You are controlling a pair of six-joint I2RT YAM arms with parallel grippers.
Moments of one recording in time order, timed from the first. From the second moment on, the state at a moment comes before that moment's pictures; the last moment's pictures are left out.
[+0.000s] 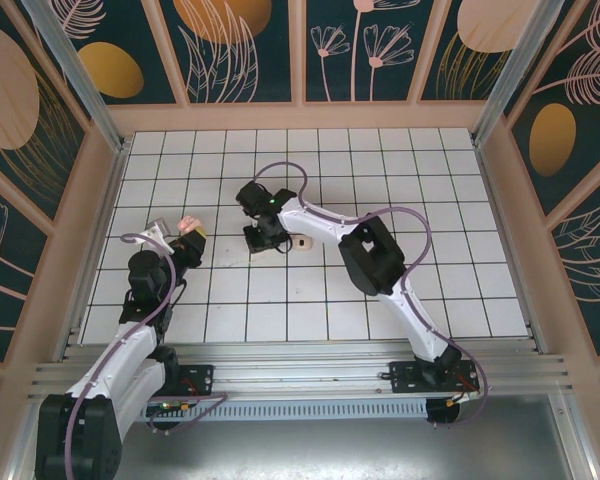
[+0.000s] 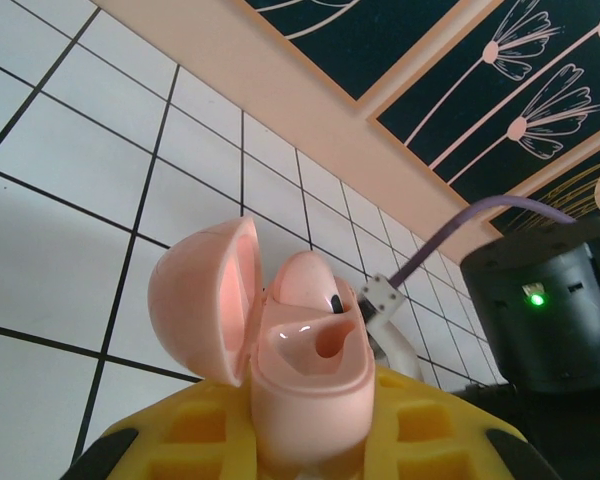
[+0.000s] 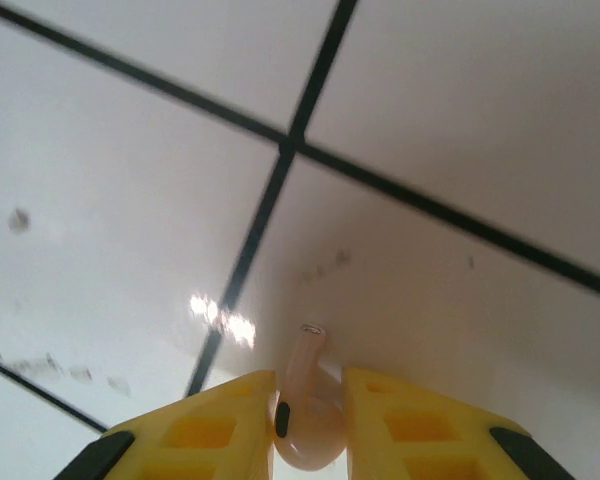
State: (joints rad) left arm -0.08 0.81 0.20 0.44 0.25 -0.73; right arm 0.89 2.36 1.94 -0.83 -0.12 0.44
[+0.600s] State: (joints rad) left arm -0.08 0.79 0.22 0.40 0.25 -0.71; right arm 0.89 1.83 1.32 -0.66 -0.16 0.25
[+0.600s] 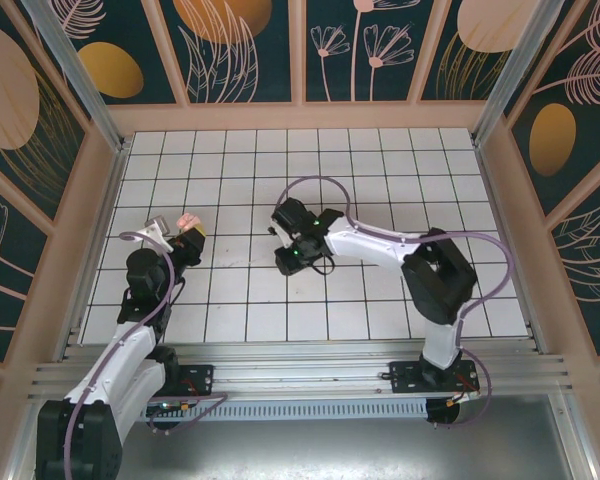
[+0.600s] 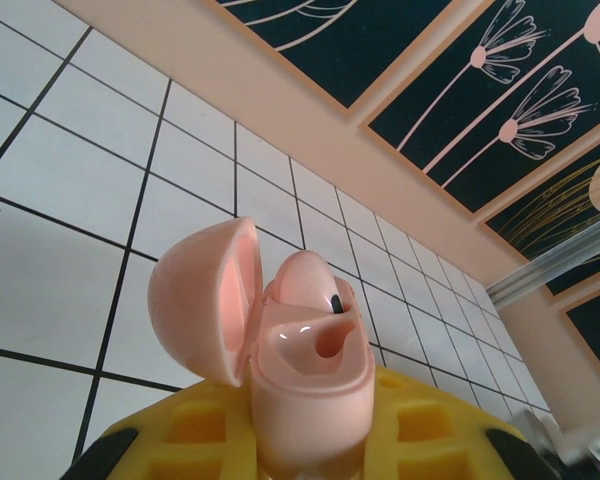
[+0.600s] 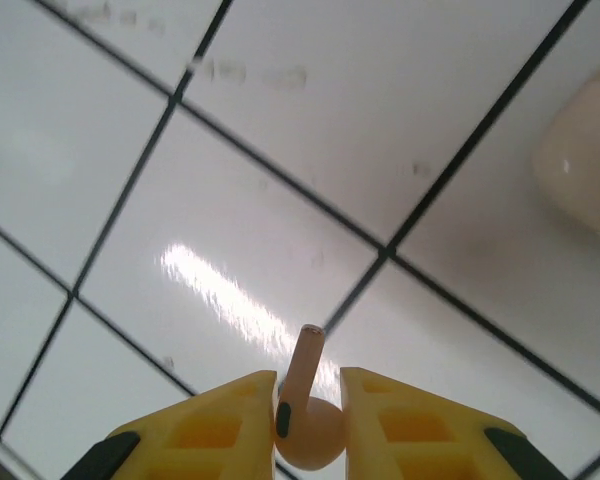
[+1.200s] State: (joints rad) left arm -0.08 0.79 0.25 0.40 0.25 -0.70; right arm 0.89 1.78 1.21 -0.67 -0.14 -0.17
